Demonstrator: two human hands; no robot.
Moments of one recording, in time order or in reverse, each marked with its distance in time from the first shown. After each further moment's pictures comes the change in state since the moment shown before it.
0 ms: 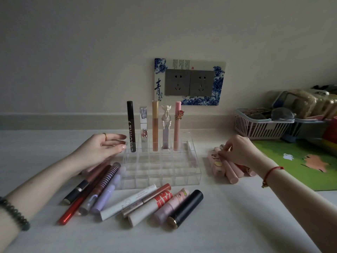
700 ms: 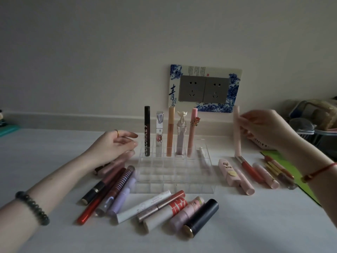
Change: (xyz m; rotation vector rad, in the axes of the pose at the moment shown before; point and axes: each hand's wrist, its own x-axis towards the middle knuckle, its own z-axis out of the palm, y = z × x) left_hand 0.000 0.006 -0.012 0.063 0.058 0.070; right_hand -0.010 -0.051 -0.076 0.418 0.180 -0.170
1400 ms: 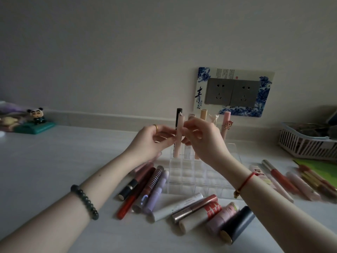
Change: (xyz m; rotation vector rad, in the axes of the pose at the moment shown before) left_hand -0.006 0.021 0.006 -0.145 0.016 0.128; right_hand -0.010 -0.103 0.135 0.410 -0.021 -0.292
